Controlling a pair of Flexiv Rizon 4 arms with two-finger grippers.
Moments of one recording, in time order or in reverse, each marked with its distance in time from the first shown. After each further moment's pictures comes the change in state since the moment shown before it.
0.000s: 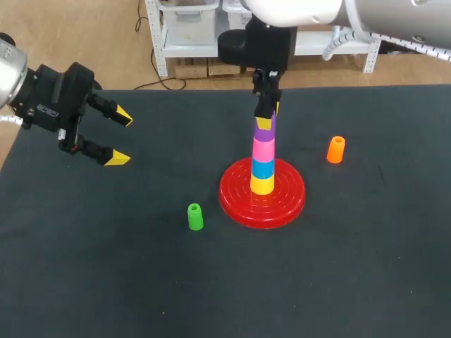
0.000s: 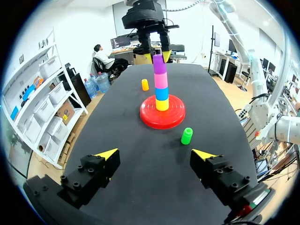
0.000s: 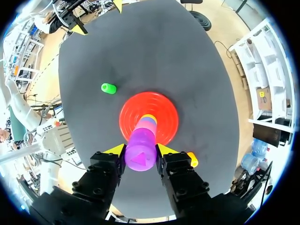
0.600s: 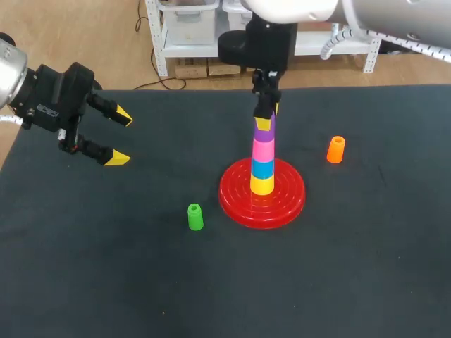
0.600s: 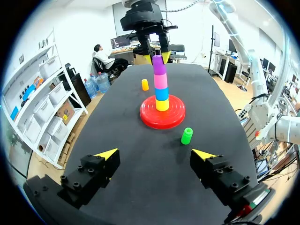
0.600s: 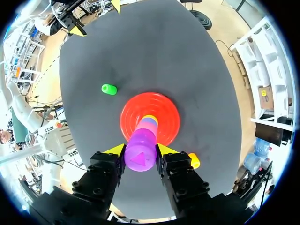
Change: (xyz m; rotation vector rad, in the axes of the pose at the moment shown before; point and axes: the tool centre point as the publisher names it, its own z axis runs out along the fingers) left arm 0.000 0.000 0.000 0.000 0.000 0.000; right arm -0.001 -0.001 0.003 -0.023 -0.006 0.011
